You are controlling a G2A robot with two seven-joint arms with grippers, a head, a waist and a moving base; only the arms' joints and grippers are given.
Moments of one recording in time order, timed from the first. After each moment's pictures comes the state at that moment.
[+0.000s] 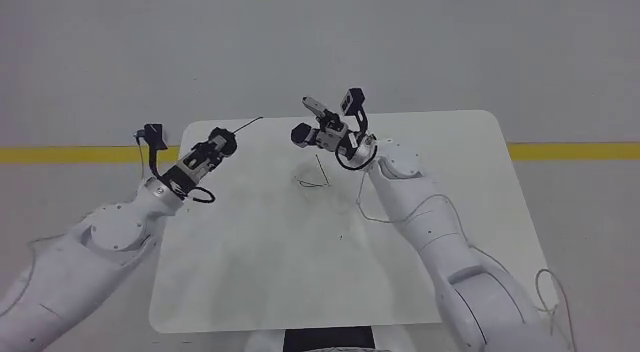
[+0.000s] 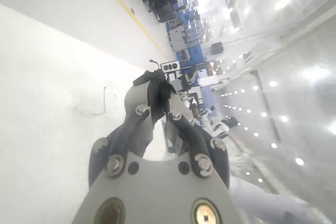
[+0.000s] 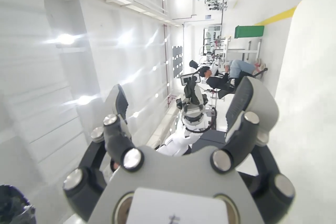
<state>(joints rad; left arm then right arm) 1.39 -0.59 -1.05 -1.73 -0.63 -0.34 -0.16 -0.88 -1.63 1.20 -0.73 0.45 -0.32 0.95</state>
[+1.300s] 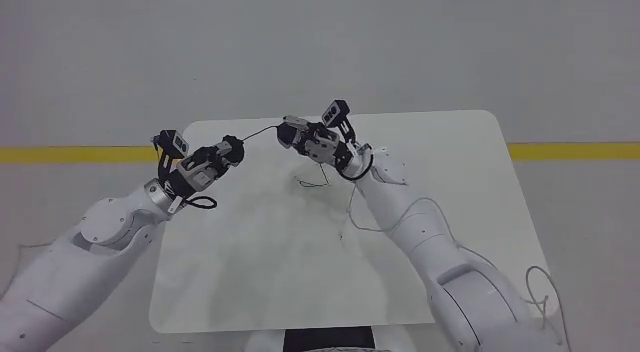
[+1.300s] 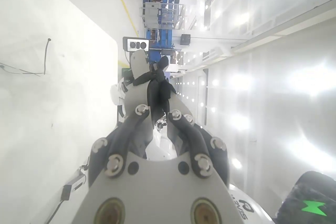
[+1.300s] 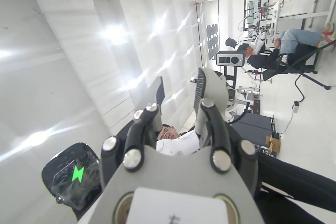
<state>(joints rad) 1.43 -0.62 -1.12 -1.72 -0.93 -0.28 -0.46 -0.87 -1.67 1.13 -0.63 0.73 -0.34 1.15</state>
